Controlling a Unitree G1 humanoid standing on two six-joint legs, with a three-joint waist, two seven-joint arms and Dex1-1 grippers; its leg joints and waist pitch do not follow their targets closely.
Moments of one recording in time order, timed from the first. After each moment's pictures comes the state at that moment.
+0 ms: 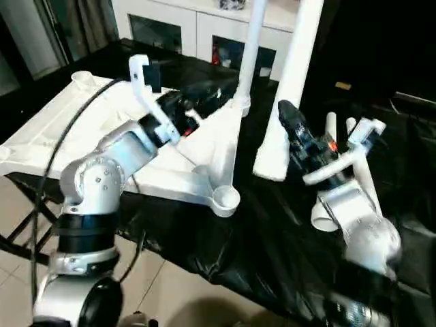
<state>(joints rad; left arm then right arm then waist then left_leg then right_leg) -0.72 -0.13 0.18 0.03 -0.56 0.74 -0.47 -0.37 -0.14 -0.53 -0.02 0.99 0.78 0.71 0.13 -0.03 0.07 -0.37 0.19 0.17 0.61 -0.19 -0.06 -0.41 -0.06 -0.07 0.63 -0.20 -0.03</state>
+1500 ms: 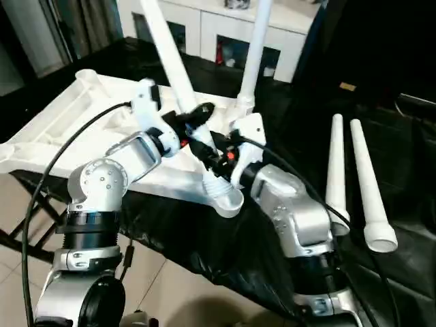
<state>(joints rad) -0.72 -0.13 0.24 0.17 -0.54 0.78 -0.05 -0.45 -0.14 0.10 0.00 0.35 0.54 0.46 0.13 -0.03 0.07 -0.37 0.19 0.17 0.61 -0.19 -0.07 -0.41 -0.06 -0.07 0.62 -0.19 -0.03</state>
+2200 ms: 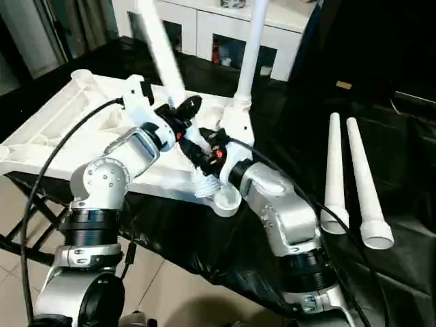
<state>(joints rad) -0.74 -0.09 0.19 0.21 -0.52 0.67 -0.15 -0.47 -0.14 0.08 0.00 0.37 0.54 0.50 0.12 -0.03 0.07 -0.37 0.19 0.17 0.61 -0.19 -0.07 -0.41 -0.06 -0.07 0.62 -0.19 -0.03</state>
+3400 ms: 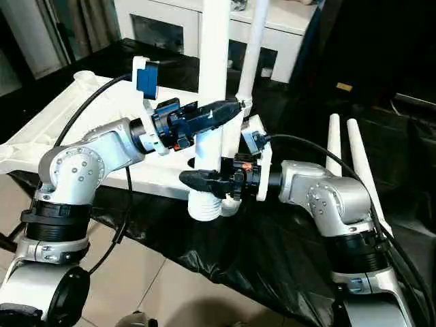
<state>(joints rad) -0.75 0.12 0.04 0.08 -0.76 0.81 -0.78 -0.54 -0.39 0.08 0.02 0.70 0.89 1.02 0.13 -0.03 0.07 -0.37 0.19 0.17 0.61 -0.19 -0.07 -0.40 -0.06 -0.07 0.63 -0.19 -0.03</state>
